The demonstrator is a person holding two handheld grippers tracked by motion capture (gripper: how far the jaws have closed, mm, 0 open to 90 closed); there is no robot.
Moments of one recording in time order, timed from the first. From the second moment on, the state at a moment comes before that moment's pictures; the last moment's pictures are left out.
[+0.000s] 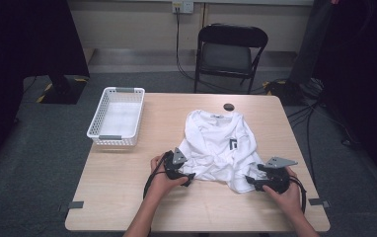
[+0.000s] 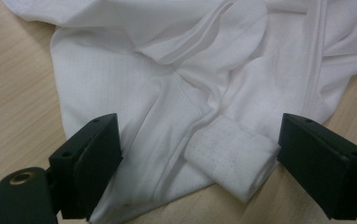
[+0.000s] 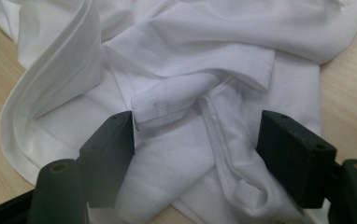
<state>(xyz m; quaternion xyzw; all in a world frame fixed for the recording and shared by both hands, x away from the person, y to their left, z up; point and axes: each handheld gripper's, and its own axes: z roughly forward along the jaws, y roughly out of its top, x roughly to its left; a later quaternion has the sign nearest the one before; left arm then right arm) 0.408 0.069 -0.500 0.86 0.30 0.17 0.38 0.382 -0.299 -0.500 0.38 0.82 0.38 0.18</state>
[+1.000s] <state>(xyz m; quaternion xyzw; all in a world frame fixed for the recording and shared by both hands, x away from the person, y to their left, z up) 0.409 0.070 -0.500 0.86 0.29 0.16 0.38 0.411 -0.312 -0.471 0.39 0.81 0.40 0.18</state>
